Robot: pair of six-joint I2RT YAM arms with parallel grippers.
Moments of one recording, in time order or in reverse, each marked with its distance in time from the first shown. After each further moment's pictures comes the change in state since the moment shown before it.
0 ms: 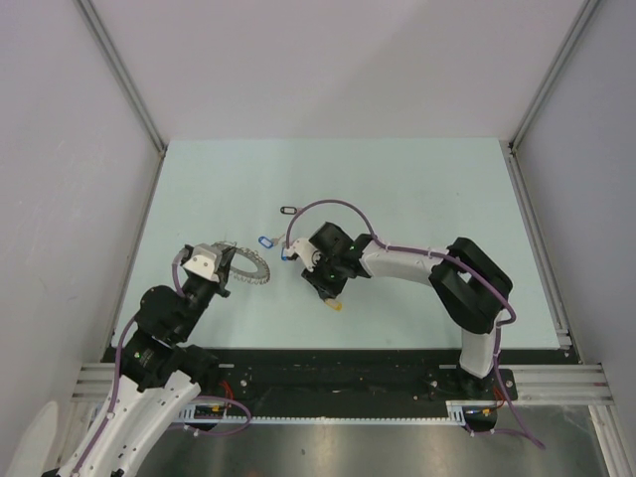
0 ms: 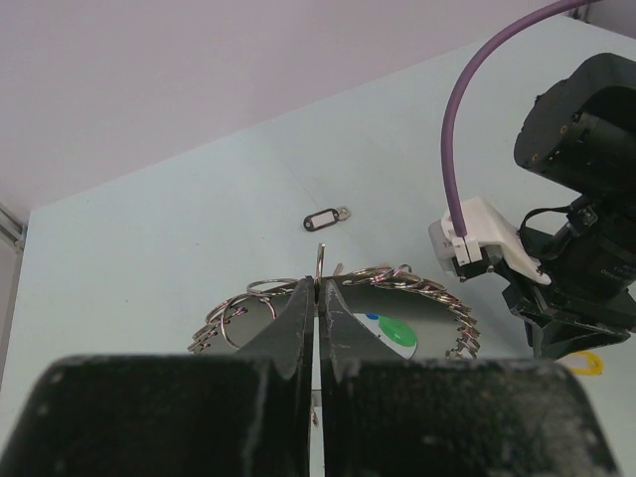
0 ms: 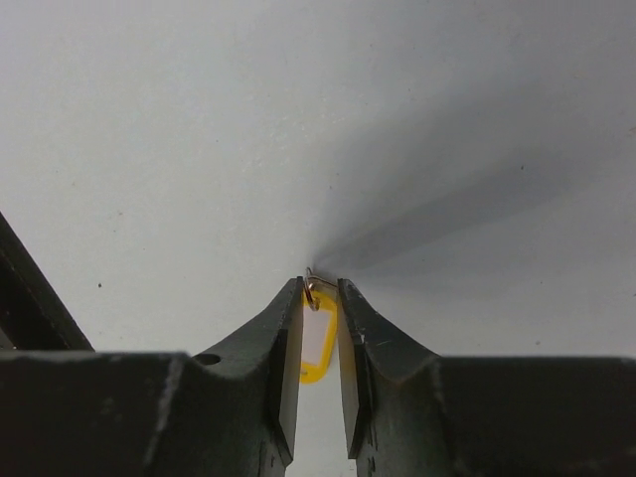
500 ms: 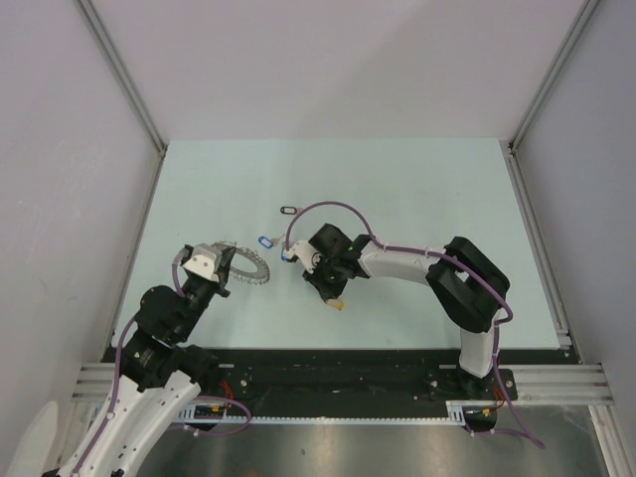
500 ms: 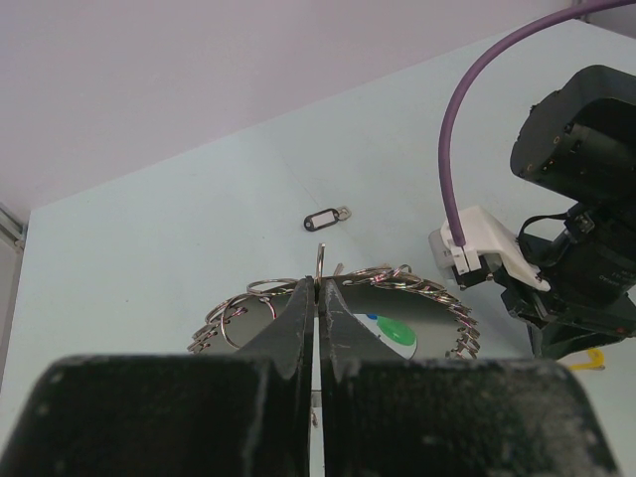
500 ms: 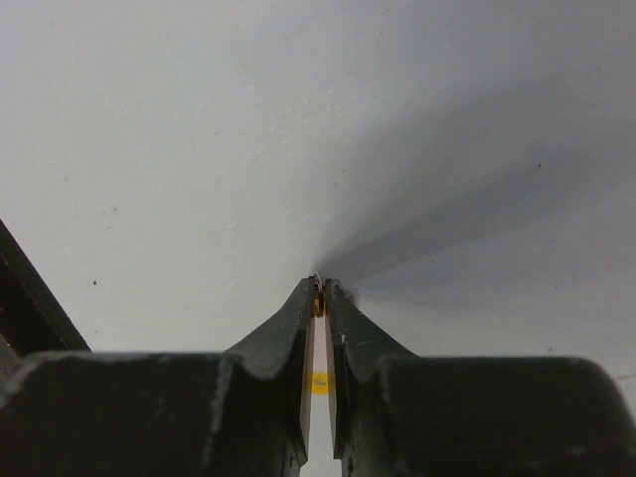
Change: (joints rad) left arm 0.002 0.000 0.000 0.000 0.000 0.000; right arm 0.001 0.021 0.002 -0.007 -0.009 -0.009
